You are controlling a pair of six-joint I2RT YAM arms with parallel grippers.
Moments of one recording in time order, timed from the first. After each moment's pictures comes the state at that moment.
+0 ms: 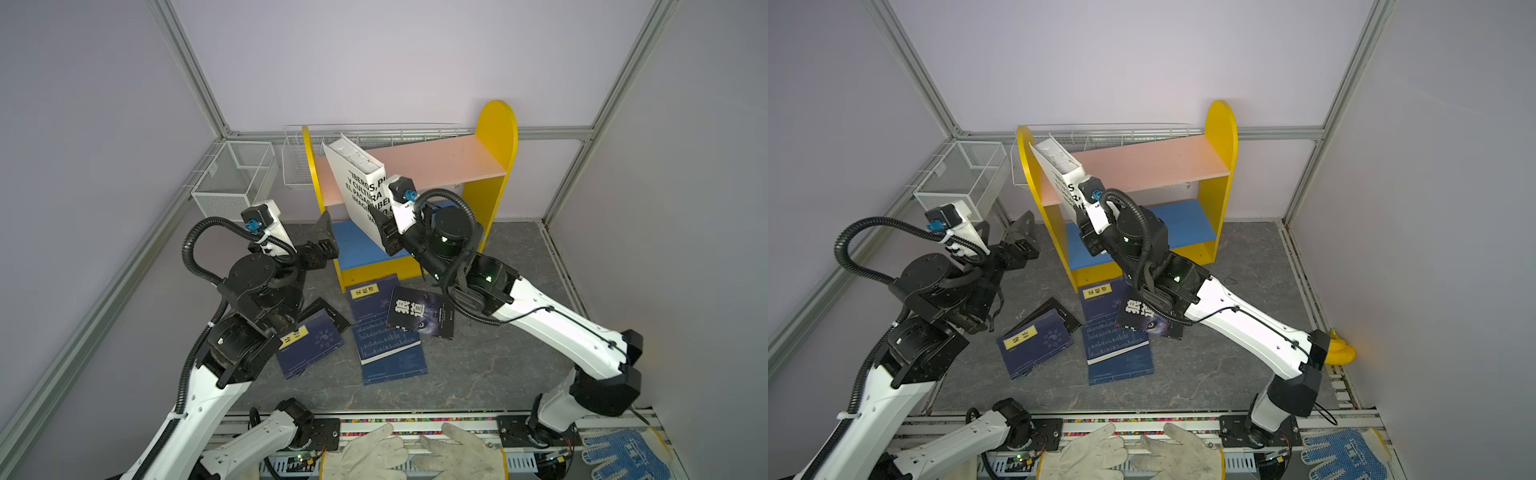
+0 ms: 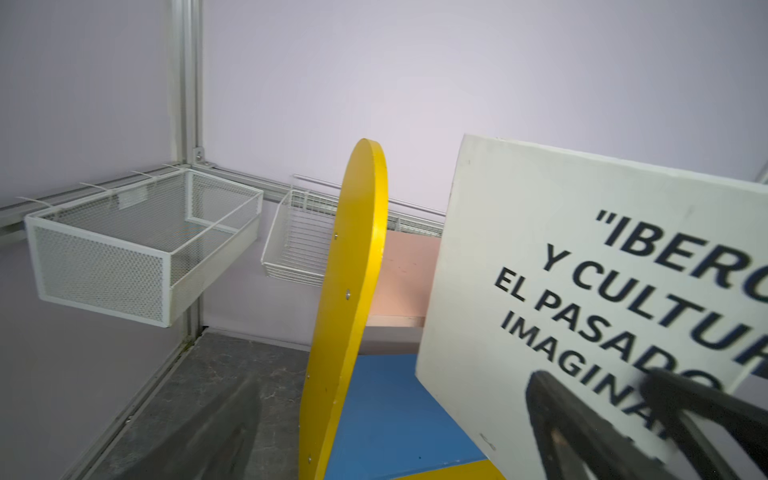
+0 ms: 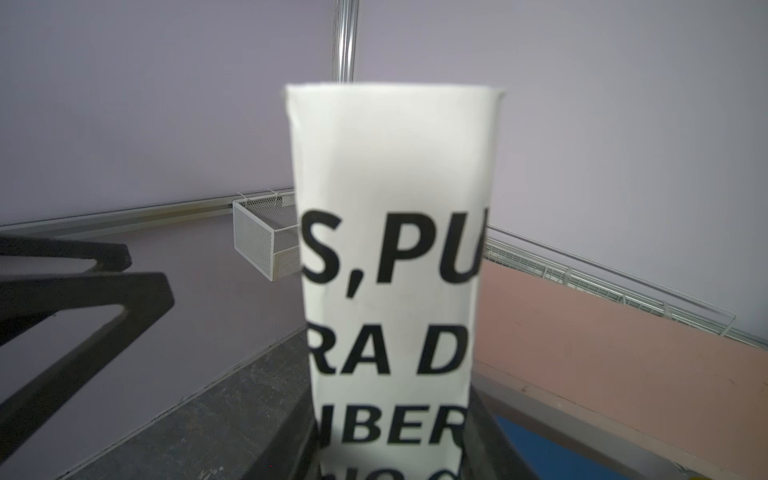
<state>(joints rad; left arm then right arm) -0.57 0.91 1.33 -0.33 -0.51 -0.23 1.06 1.66 1.91 -0.13 0.37 -0.17</state>
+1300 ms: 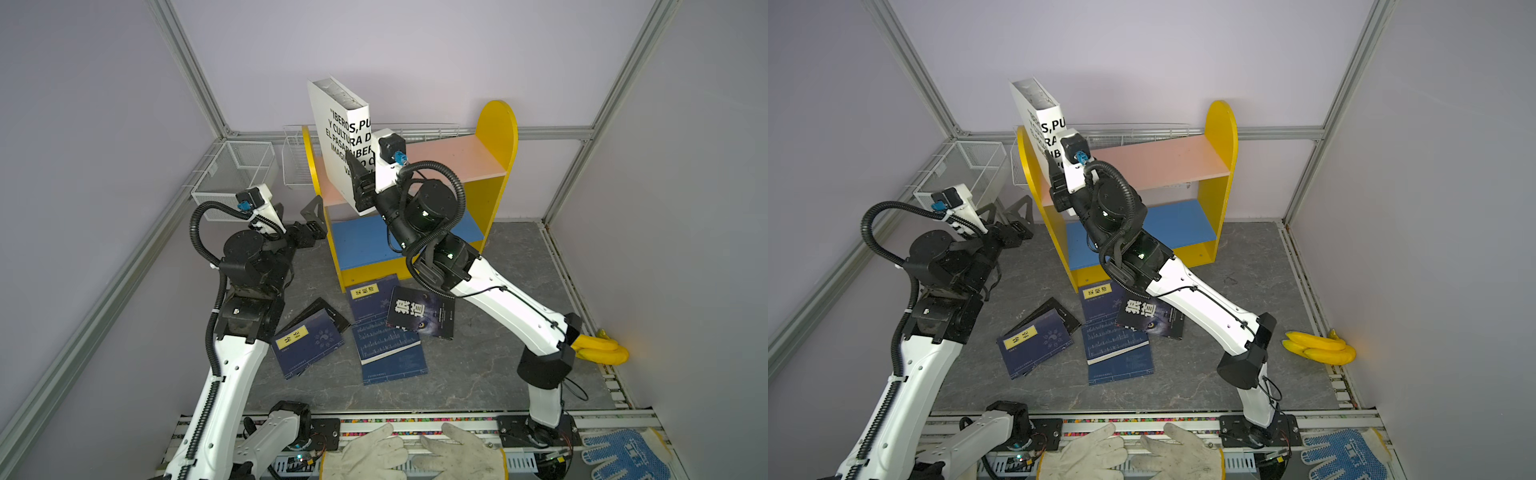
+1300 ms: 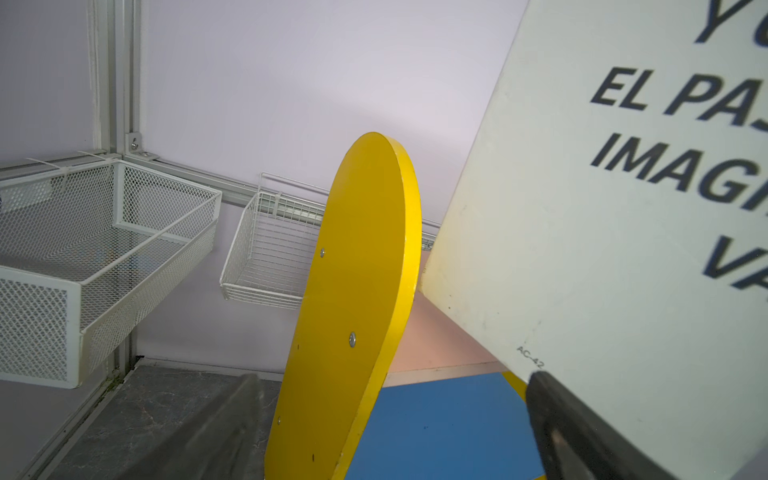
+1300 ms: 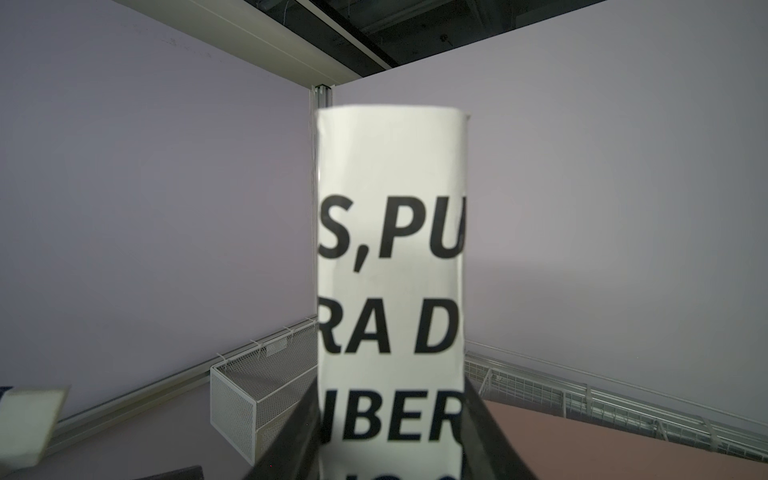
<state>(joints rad) -0.19 1.00 1.23 -0.08 0.04 -0.33 1.04 2.00 2.36 0.09 0.41 -0.17</state>
